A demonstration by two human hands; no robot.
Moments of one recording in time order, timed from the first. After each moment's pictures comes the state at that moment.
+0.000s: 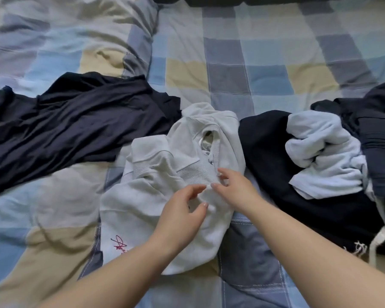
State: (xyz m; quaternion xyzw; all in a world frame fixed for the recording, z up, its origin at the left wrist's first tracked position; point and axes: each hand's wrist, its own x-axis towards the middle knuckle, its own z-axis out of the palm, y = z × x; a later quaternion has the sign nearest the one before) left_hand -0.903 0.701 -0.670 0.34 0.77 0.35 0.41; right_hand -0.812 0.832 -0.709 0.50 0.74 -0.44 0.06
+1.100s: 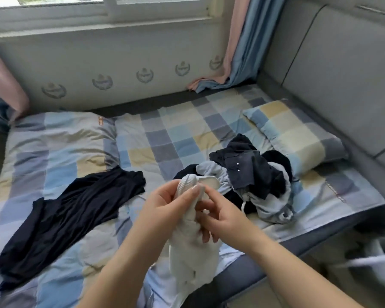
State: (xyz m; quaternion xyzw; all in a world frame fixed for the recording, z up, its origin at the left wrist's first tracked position) left_hand -0.812 0.597 -0.162 0.36 0.51 0.53 0.57; right_hand -0.666 0.648 -0.221 0.37 0.65 -0.63 -0.22
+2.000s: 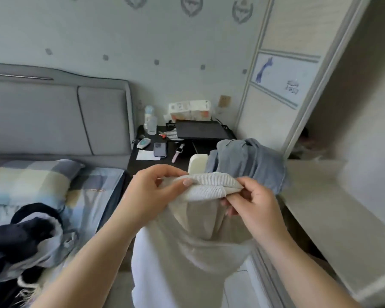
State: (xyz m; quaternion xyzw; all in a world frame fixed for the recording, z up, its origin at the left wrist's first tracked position) left_hand -0.422 0.337 -0.048 0.80 0.12 0.24 0.54; right_hand -0.346 0.149 -0.048 0.75 0.28 -0.02 -0.60
